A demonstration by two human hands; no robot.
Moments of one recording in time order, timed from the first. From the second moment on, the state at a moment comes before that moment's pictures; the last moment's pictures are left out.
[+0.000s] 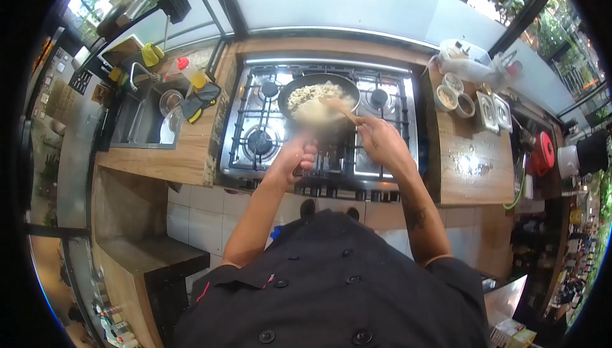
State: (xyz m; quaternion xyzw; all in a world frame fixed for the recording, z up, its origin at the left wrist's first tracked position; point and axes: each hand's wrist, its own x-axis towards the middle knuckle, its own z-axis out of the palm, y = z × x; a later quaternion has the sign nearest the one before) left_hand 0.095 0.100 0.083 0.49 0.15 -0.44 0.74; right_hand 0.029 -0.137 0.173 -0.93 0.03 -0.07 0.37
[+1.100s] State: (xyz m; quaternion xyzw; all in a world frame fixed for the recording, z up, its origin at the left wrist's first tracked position) left_hand 0.044 0.110 0.002 0.54 0.13 -0.36 0.75; right_hand 0.099 -0.099 0.065 -0.95 0.02 -0.03 0.31
